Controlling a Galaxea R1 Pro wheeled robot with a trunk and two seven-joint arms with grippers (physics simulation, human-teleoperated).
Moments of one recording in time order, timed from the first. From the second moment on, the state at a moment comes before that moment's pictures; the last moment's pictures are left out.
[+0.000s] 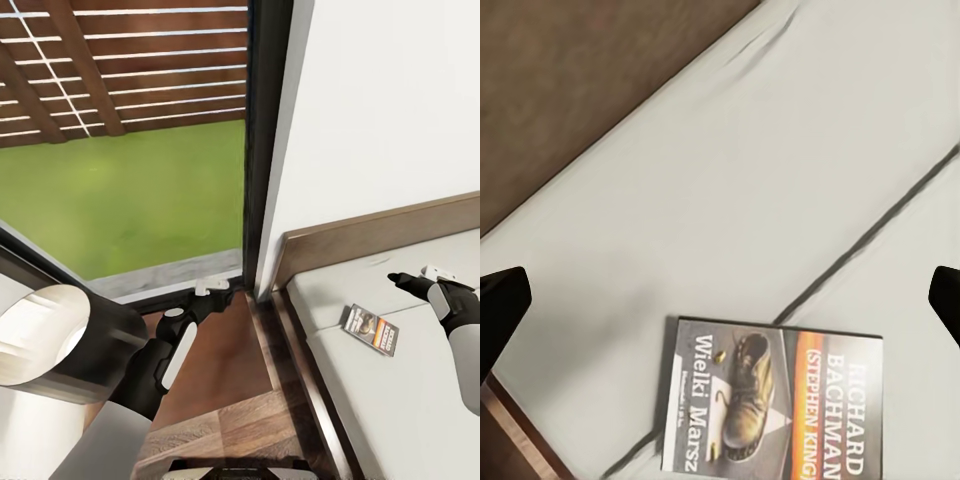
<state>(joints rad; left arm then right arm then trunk) -0.66 -0.13 -0.26 -1.22 0.20 0.54 0.08 -1.10 -0.39 -0.41 -0.47 -0.06 0.42 0.10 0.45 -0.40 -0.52</state>
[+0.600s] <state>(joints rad) -0.66 -0.13 -0.26 -1.22 0.20 0.54 0.08 -1.10 -0.39 -0.41 -0.47 -0.06 0.42 0.10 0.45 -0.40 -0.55</state>
